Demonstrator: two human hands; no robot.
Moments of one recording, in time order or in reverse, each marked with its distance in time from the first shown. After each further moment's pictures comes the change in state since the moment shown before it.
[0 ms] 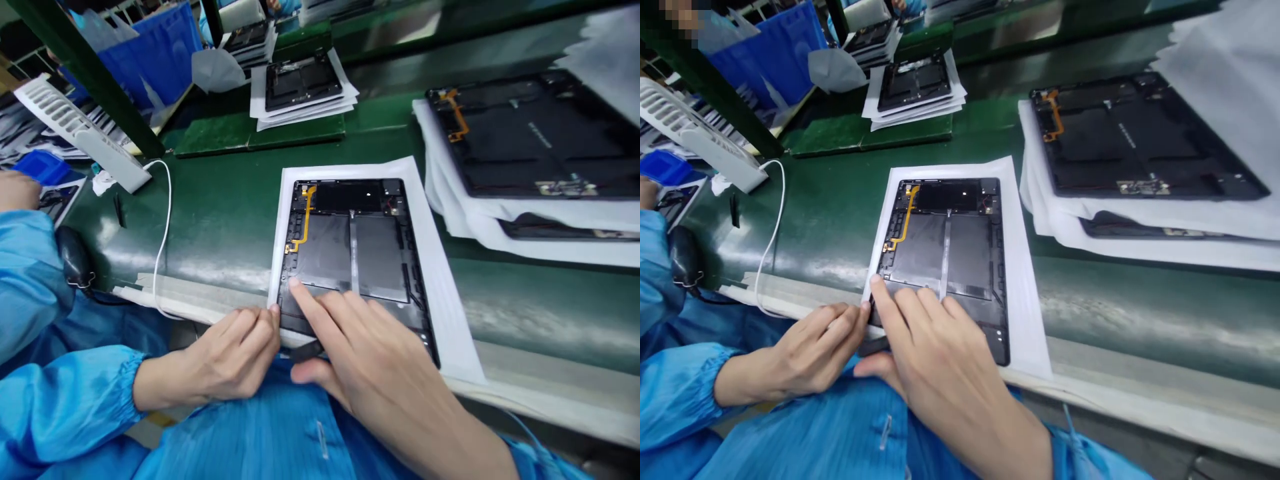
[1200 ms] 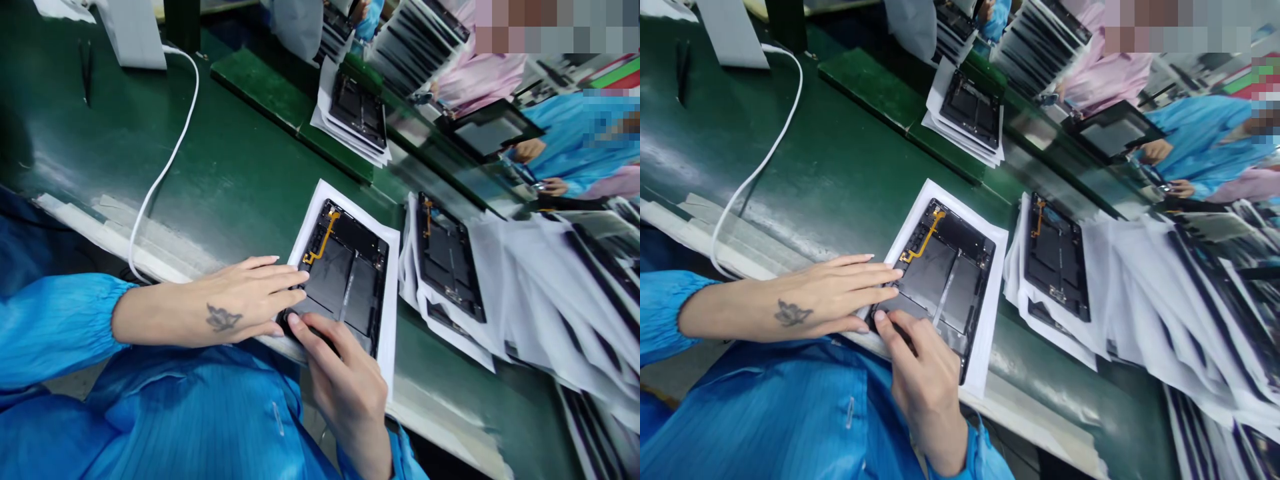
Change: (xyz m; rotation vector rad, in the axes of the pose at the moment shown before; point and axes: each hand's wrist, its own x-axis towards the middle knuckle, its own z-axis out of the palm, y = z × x) left_hand 0.014 -0.005 0.037 -0.796 0.072 -0.304; right_hand -0.013 0.006 -0.020 0.034 -0.188 -0.016
